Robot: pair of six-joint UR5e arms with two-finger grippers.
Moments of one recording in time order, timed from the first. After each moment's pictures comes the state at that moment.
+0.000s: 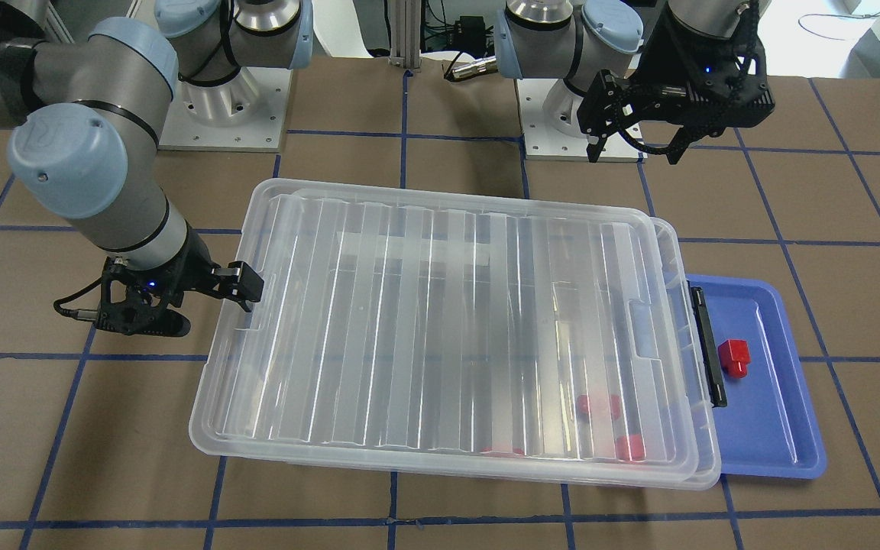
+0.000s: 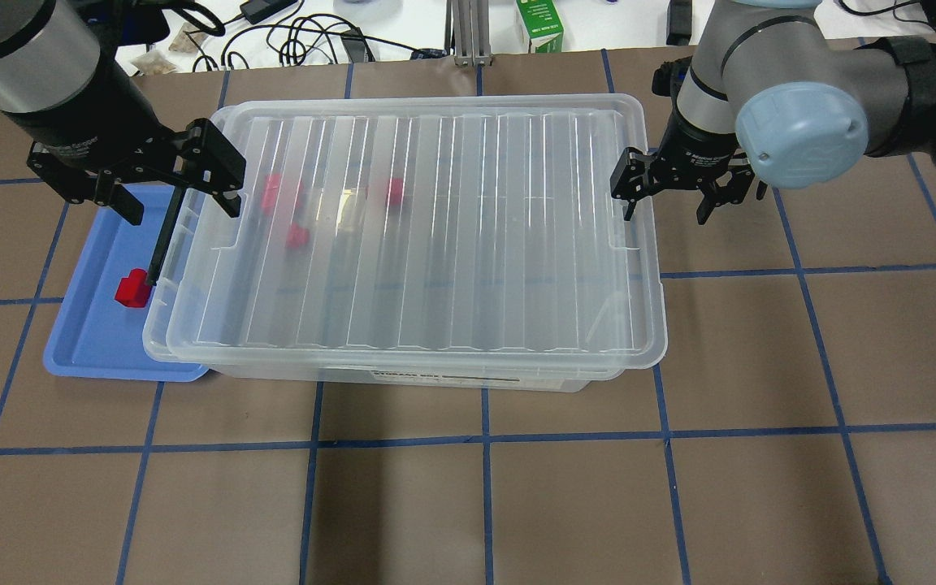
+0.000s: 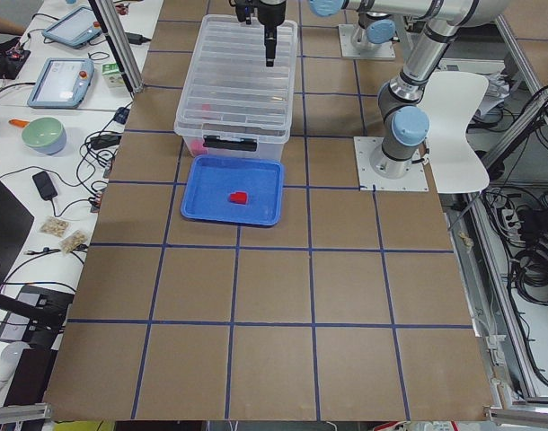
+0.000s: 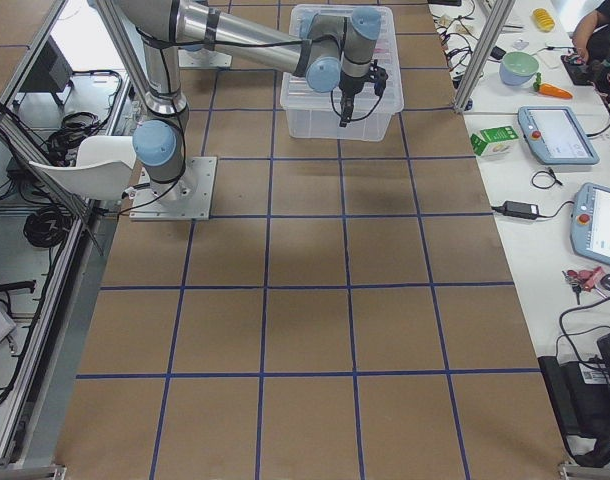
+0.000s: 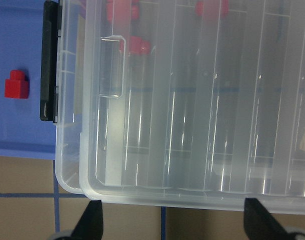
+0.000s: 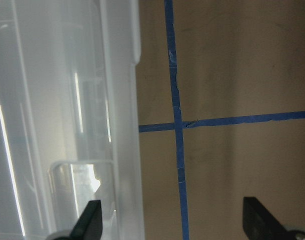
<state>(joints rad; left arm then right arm) -1.52 -1.47 -1.57 -1.67 1.55 0.02 1.56 -1.33 1.66 -1.82 -1.52 0.07</state>
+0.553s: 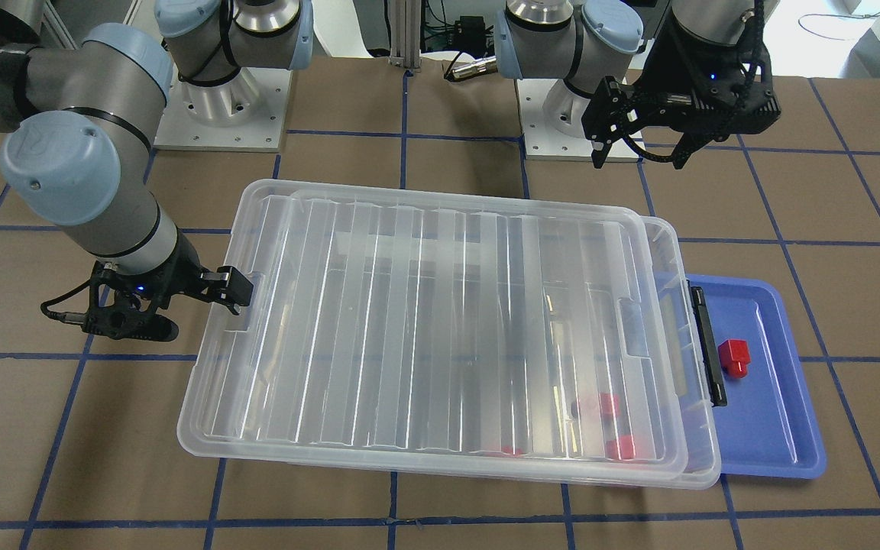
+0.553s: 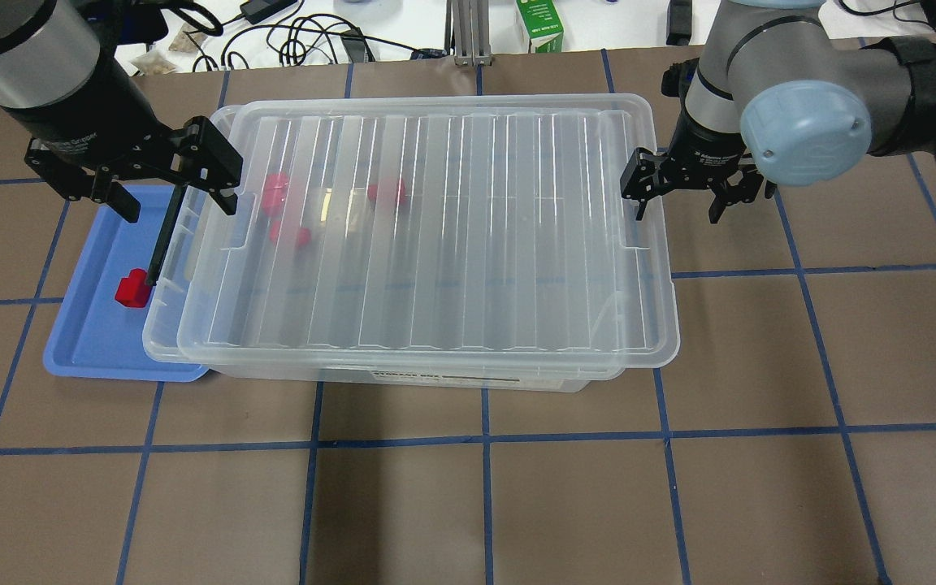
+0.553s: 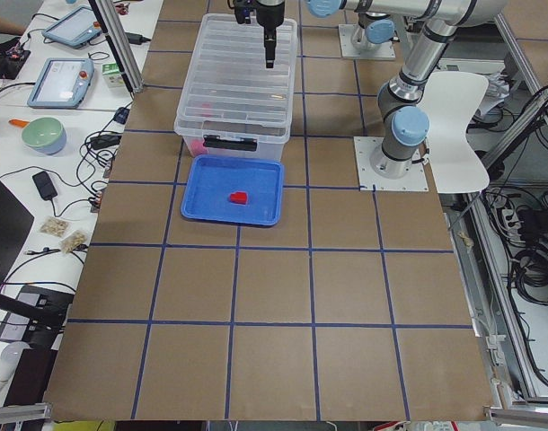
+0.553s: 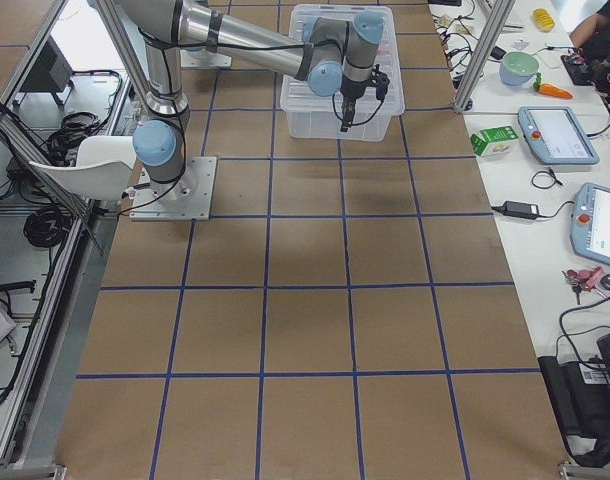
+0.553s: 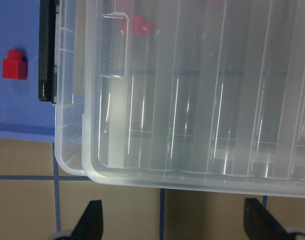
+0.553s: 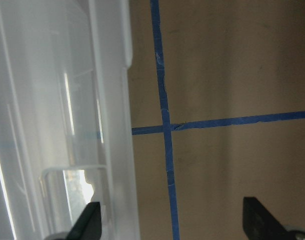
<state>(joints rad) -1.52 -1.49 -1.57 -1.63 1.56 0.02 1.54 -1.33 1.66 -1.82 -1.57 0.07</state>
